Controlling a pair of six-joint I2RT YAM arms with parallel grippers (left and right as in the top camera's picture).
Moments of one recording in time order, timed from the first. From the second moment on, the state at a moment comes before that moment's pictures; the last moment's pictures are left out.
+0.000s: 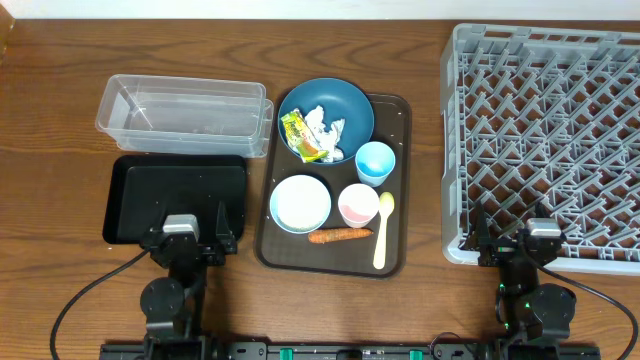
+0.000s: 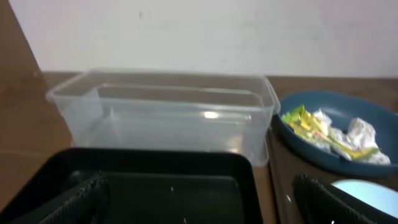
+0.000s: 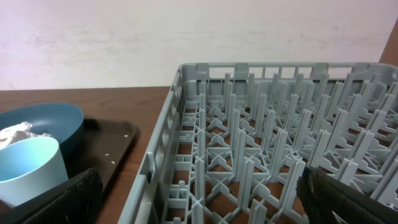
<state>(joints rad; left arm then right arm) 0.04 0.03 0.04 -0.14 0.02 -0.03 -0.03 0.01 0.01 -0.06 -0.02 0.05</state>
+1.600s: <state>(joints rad) -0.06 1.31 1.13 -0.57 0.21 -0.15 -0.03 1.11 0.93 -0.54 -0.06 0.03</state>
